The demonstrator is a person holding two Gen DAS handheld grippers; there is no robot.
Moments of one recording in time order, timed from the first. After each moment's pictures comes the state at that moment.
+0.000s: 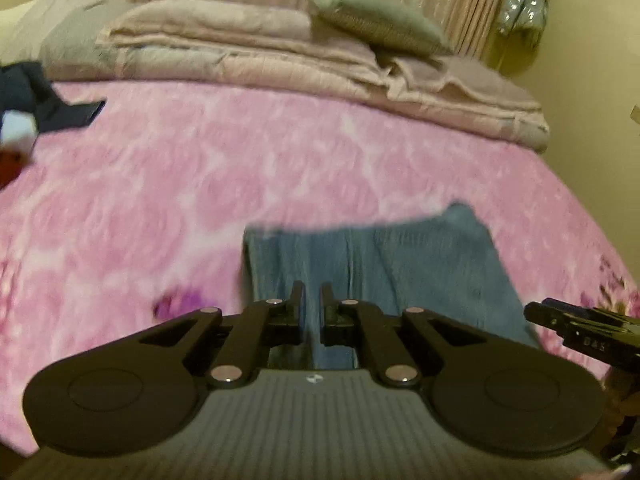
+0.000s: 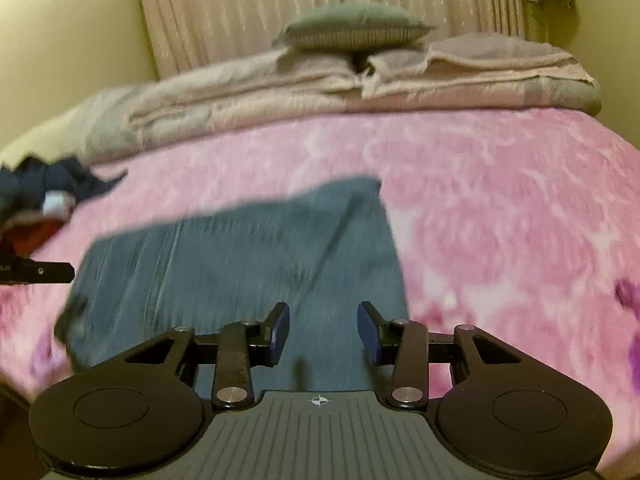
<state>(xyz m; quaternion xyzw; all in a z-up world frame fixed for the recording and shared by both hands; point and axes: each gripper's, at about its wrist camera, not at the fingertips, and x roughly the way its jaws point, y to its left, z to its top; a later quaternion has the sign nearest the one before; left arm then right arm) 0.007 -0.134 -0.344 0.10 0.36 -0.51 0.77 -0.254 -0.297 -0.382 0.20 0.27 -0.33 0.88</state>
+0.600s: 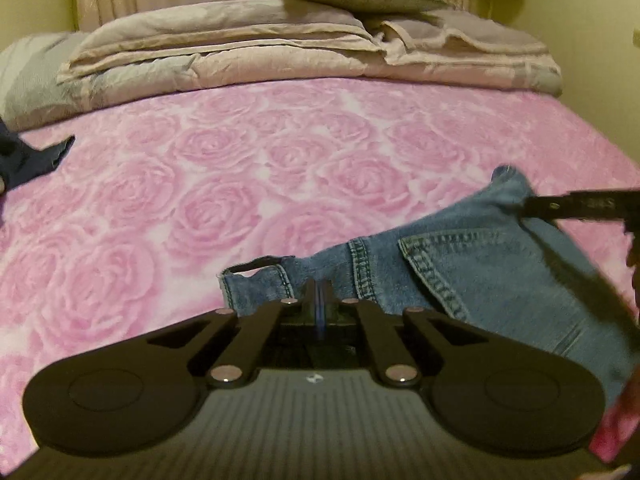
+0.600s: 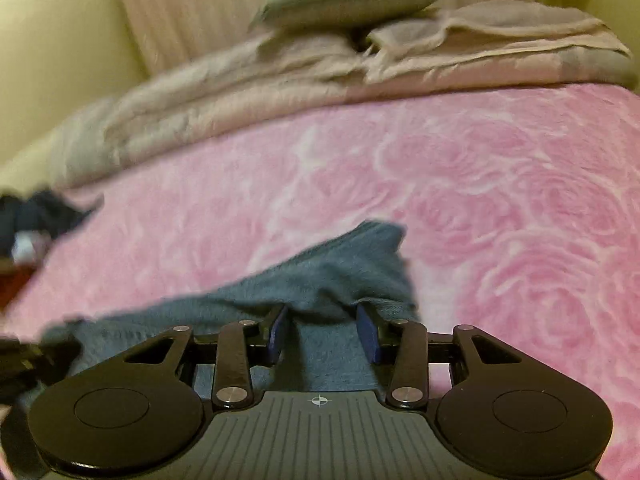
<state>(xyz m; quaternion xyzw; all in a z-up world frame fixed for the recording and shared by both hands) 0.023 -0.196 -0.397 0.18 0.33 -0.51 0.78 -0.201 -0.404 -0.417 0.26 0.26 -0.32 0.87</state>
